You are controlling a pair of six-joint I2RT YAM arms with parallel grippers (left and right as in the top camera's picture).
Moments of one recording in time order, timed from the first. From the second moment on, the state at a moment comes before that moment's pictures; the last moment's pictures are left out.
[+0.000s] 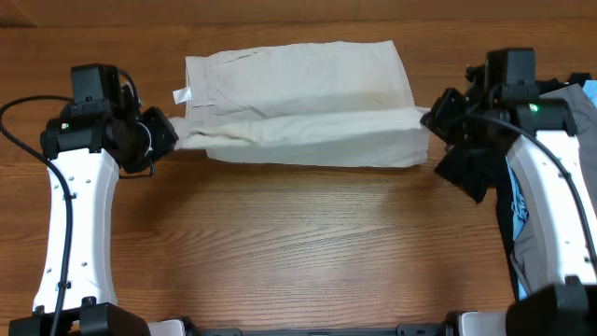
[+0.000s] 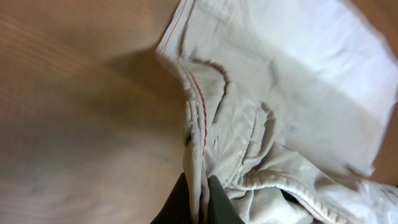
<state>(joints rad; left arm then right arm) 0.16 1.51 1.39 -1.00 0.23 -0.47 -0.02 1.57 1.44 -0.94 -0.36 0.56</state>
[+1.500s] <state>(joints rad) 0.05 2.07 1.40 -0.04 0.11 -0.60 0.04 2.11 1.52 -0.10 -0.24 0.50</state>
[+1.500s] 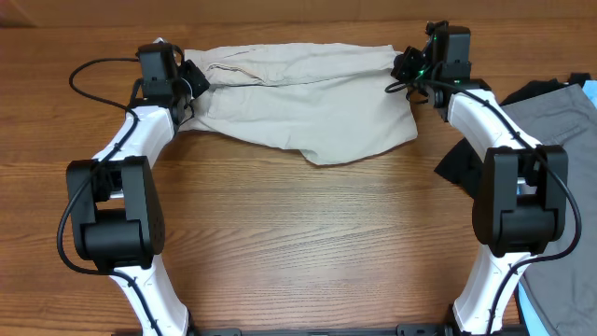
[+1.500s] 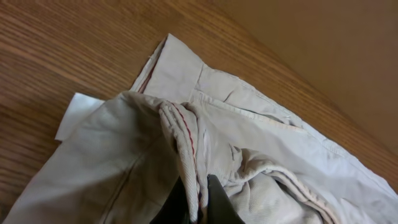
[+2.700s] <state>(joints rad) -0.07 2.20 1.58 -0.49 0.21 -0.28 0.01 2.07 1.53 -0.72 -0.30 0.36</state>
